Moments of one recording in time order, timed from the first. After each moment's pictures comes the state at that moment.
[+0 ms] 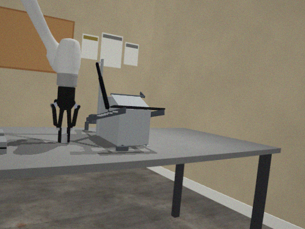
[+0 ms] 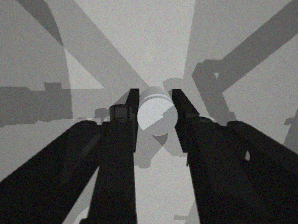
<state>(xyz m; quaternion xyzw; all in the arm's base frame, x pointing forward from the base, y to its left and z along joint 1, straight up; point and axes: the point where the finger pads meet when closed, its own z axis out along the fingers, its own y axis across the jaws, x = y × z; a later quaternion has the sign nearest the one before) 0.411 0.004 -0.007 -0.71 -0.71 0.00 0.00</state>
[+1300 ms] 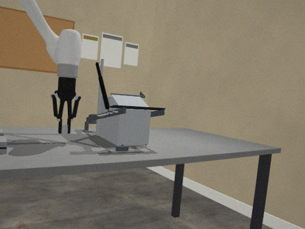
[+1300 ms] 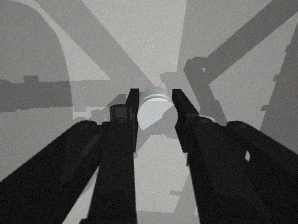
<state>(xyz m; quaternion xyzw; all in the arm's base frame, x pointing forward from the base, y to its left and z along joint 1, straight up) 0.411 0.003 0.033 -0.71 -0.71 0.00 0.00</state>
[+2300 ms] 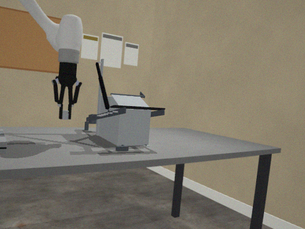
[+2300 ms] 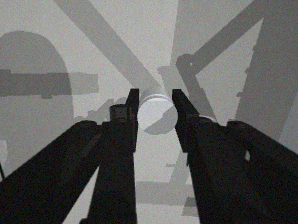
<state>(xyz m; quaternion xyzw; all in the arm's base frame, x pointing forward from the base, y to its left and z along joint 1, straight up) 0.411 0.003 0.097 -0.71 -0.71 0.00 0.00</state>
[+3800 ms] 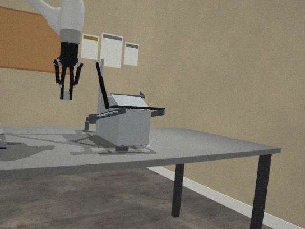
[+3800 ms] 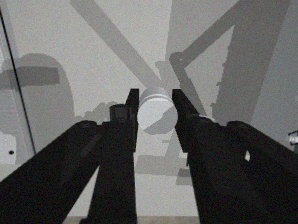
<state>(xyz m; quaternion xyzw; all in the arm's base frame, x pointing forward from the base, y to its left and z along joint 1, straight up) 0.411 0.002 0.183 -0.71 -0.71 0.00 0.00</state>
